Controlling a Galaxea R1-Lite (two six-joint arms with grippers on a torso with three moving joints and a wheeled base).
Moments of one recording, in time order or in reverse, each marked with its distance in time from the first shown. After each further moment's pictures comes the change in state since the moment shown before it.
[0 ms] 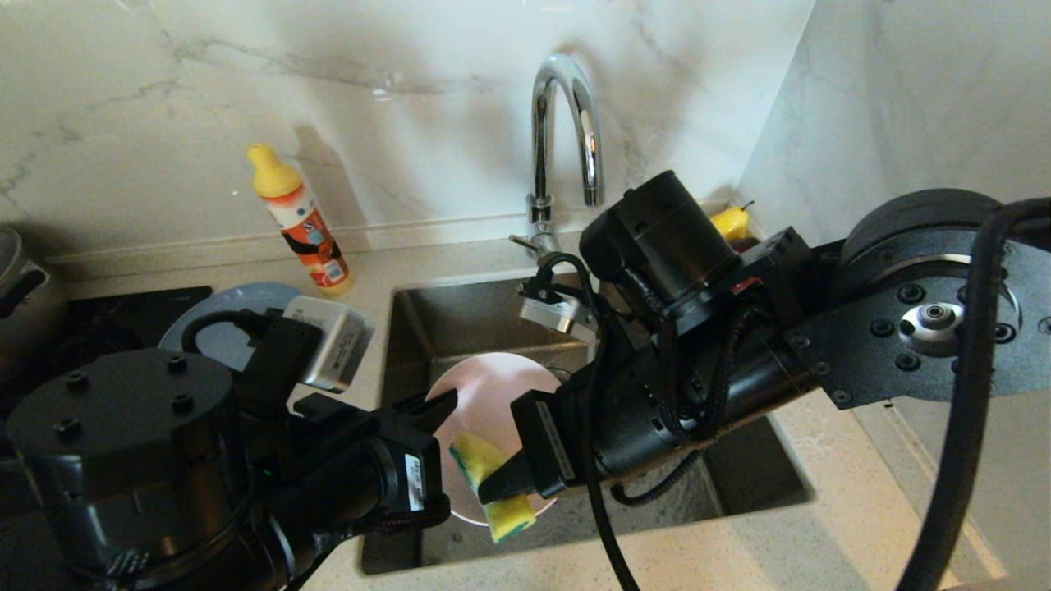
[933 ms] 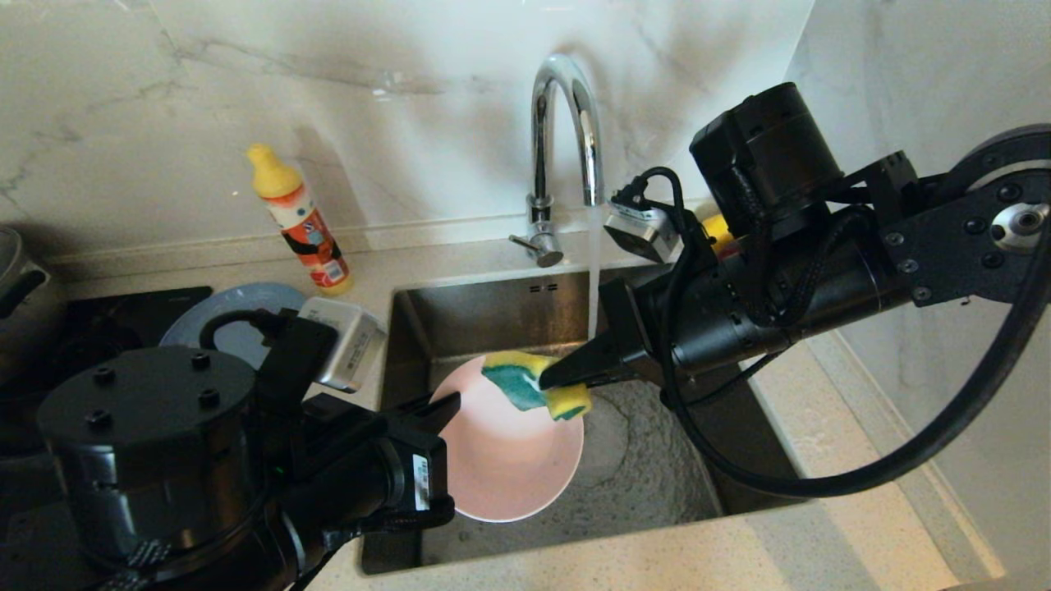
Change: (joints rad) left arm -0.001 0.011 -0.018 0.038 0.002 0.006; right arm -0.185 -0.059 -0.038 -0.034 0.075 0.003
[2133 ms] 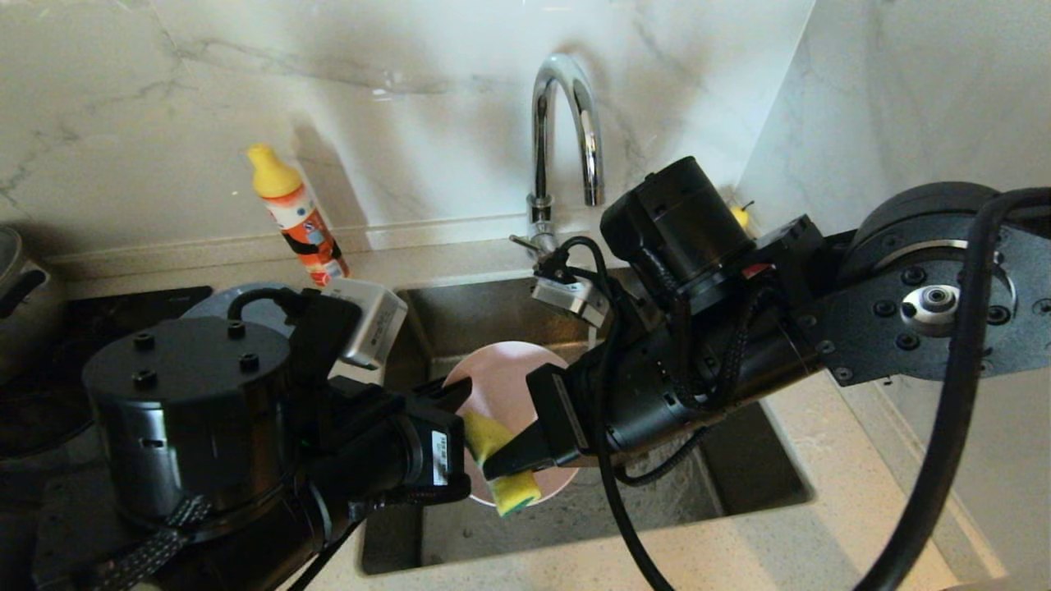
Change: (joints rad) left arm 0.002 0.038 -0.073 0.038 0.010 -0.001; right arm 0.139 0.057 0.035 -0.005 -0.002 -0.005
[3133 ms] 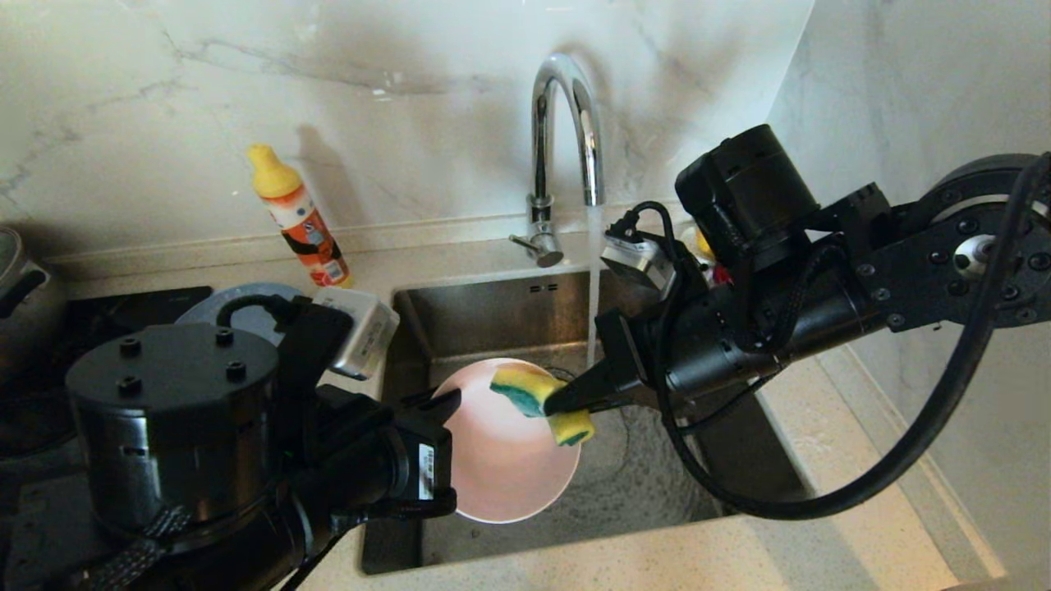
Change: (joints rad) left arm -0.001 -0.034 0.001 0.069 0.003 0.004; right arm -0.131 -0.042 0.017 0.007 -0.003 0.000
